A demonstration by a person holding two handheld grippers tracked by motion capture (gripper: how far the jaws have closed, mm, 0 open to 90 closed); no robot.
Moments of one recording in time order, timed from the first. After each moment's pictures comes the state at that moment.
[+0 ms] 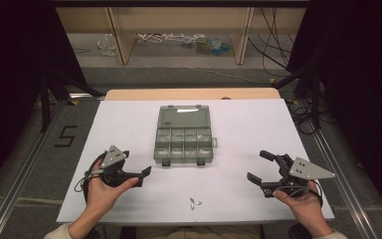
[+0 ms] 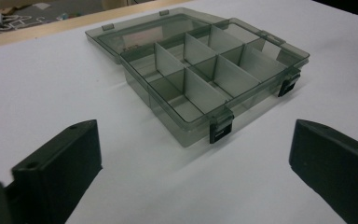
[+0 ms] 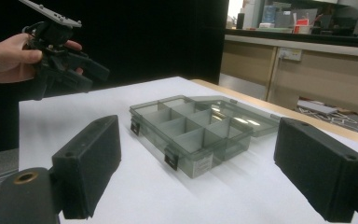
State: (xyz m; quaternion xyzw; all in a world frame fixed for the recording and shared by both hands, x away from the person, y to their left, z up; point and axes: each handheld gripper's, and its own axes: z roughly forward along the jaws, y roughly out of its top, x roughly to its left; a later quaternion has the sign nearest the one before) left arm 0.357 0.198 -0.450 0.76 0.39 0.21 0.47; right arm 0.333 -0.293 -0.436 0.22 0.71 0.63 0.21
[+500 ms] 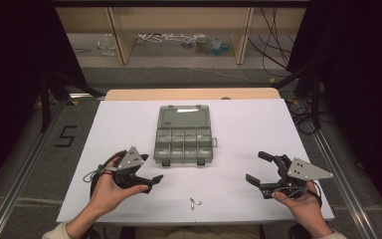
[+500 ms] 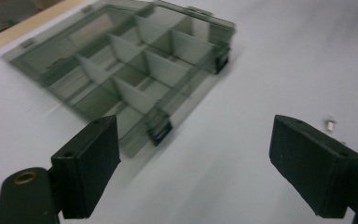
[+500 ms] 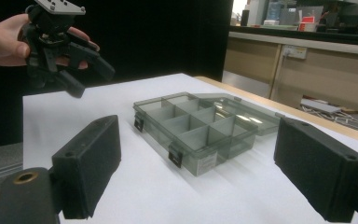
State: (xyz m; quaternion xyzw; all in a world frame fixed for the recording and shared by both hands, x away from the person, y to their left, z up) left arm 0.352 0.161 -0.429 0.85 0.26 0.17 0.42; right arm 0.331 -0.291 -0.436 0.22 0.72 0.62 0.21
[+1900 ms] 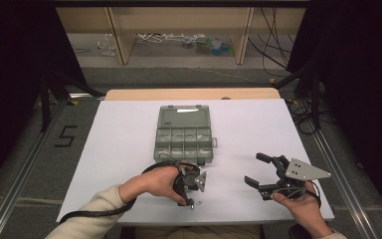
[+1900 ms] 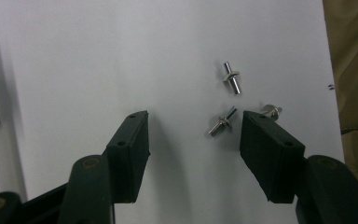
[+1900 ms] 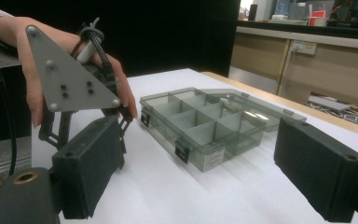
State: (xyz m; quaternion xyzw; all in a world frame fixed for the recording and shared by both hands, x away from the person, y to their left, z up) left arm 0.373 0.018 -0.463 0.98 -0.06 0.00 0.16; right arm 0.331 -0.288 -0.437 0.21 0.73 0.62 0.19
